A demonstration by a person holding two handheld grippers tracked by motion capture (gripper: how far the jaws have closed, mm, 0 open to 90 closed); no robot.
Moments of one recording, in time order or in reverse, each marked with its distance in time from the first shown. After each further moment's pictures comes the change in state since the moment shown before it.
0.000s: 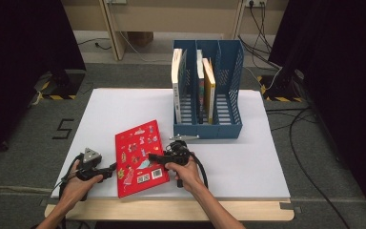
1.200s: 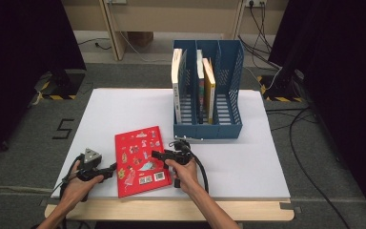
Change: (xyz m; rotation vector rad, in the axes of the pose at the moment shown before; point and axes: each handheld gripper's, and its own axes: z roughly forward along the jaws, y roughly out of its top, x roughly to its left) left arm -0.005 0.000 0.000 0.003 0.031 -0.002; right arm -0.011 -0.007 0.004 -0.065 -0.117 0.216
